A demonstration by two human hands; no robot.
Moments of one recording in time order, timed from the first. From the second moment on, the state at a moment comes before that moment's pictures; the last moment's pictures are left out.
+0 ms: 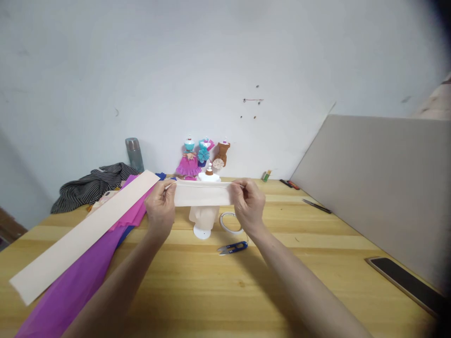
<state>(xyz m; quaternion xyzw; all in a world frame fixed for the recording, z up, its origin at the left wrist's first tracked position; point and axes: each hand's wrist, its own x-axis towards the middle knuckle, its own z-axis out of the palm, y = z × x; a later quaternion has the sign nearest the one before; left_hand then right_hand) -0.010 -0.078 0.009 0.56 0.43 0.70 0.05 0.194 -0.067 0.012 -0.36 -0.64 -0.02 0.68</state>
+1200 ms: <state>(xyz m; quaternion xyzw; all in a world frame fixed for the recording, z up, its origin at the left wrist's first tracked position) -0.021 -0.020 0.000 0.53 0.30 0.71 0.35 0.201 -0.015 -0.002 -0.31 -0.52 0.23 0.76</state>
